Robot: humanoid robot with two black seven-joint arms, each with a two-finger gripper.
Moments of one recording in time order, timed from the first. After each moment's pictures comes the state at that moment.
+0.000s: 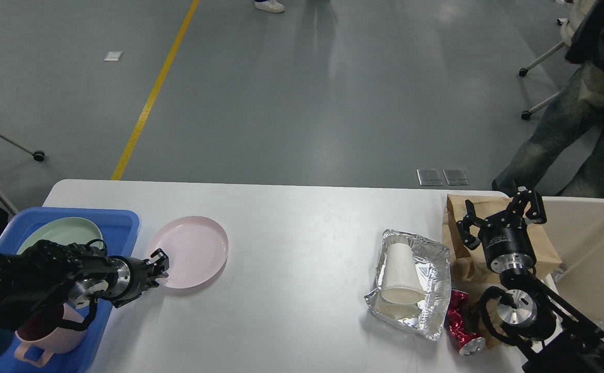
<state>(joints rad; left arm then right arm) -1.13 0.36 0.90 -0.87 -0.28 -0.05 0.00 0.29 -0.25 1.03 0.88 -0.14 0.09 0.51</state>
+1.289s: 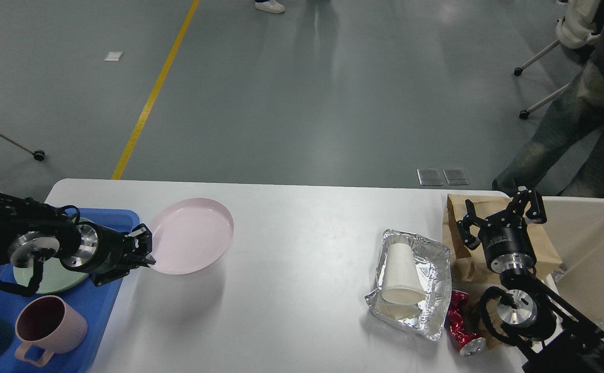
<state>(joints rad) -1.53 0.57 1.06 -1.24 -0.29 -0.24 0.01 0.29 -0.25 1.03 0.88 -0.14 0.09 0.51</state>
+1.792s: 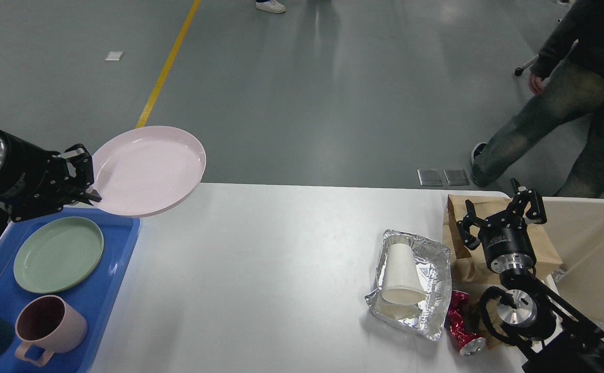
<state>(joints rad) -2.41 0.56 1.65 -1.62 -0.45 -0.51 0.00 0.29 -0.25 1.03 0.88 -0.14 0.09 0.51</state>
